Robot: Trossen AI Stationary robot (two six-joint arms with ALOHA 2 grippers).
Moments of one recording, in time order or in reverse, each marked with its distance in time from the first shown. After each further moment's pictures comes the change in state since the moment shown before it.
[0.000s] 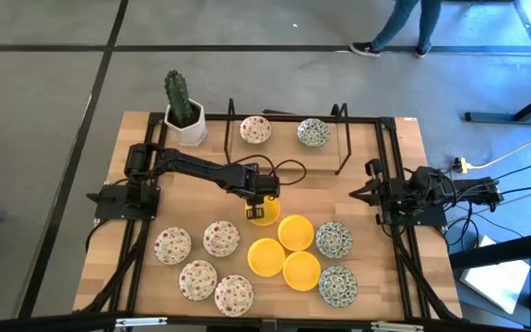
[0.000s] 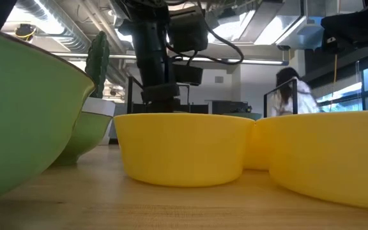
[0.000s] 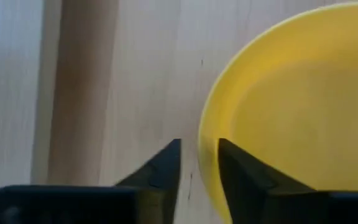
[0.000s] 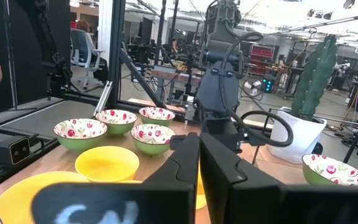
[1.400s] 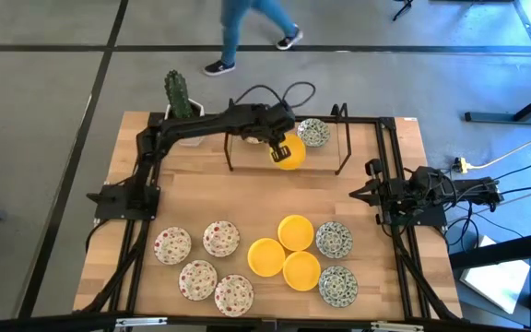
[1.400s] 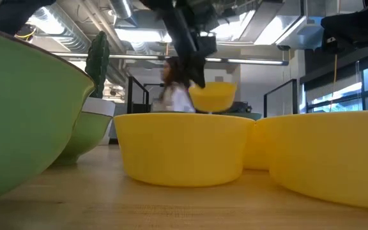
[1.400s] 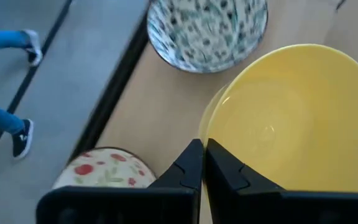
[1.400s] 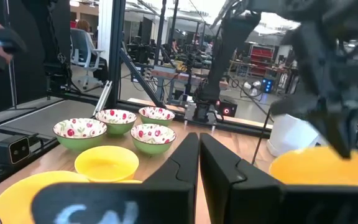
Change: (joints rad) left arm 0.319 0.094 0.552 -0.159 0.034 0.082; right arm 0.000 0.000 0.000 0.000 0.000 -0.004
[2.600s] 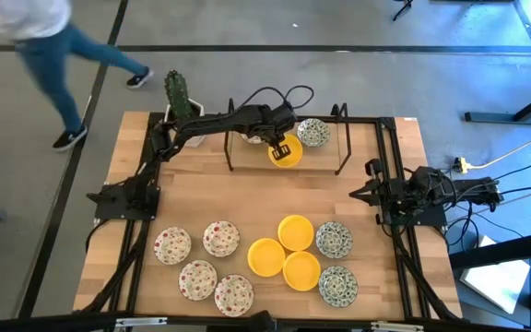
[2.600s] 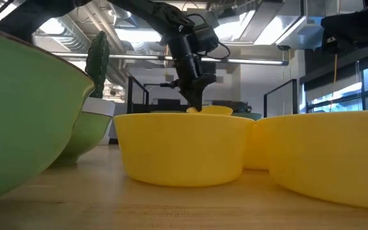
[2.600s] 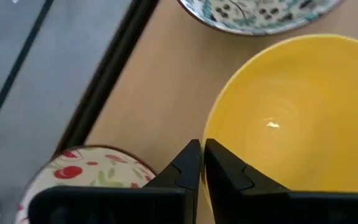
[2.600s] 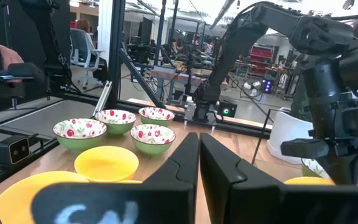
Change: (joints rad) left arm 0.061 0.114 0.000 0.025 -0.005 -0.011; right arm 0.000 0.000 0.000 0.000 0.000 0.000
